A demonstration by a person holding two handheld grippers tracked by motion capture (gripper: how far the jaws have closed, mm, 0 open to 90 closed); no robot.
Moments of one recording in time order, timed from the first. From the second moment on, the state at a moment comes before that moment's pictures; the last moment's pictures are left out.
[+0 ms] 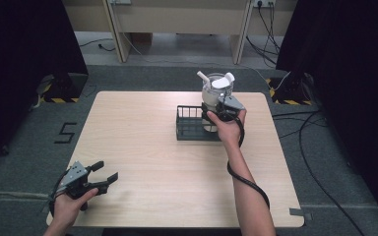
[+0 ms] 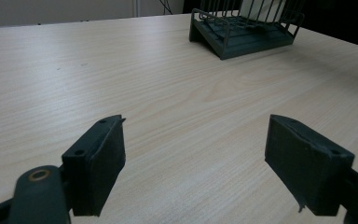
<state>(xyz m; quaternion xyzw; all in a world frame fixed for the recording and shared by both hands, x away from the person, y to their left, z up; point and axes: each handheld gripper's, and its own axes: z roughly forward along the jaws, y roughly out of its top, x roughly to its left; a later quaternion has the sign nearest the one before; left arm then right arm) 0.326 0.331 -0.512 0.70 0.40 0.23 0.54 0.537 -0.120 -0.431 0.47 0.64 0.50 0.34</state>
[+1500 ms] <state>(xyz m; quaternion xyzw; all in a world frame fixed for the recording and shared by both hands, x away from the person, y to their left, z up) 0.327 0.332 -0.513 0.71 0.40 0.23 0.54 0.530 -0.114 -0.437 0.47 0.62 0.52 0.36</state>
